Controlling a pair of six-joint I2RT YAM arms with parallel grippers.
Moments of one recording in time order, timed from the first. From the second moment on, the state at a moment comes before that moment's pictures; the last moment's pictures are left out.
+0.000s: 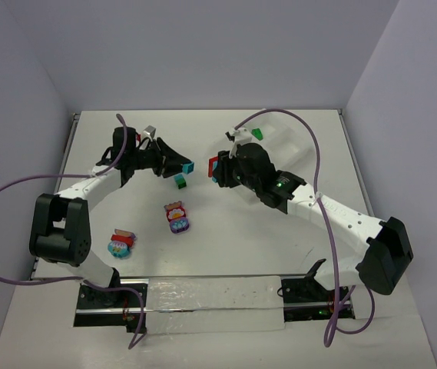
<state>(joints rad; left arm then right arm) -0.22 1.60 1.00 0.04 0.86 -1.15 0.77 1.32 1.07 -0.19 0.14 0.36</state>
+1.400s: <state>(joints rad) -0.27 1.63 1.41 -0.70 -0.14 -0.63 0.82 1.68 1.18 -0.44 0.08 0.42</state>
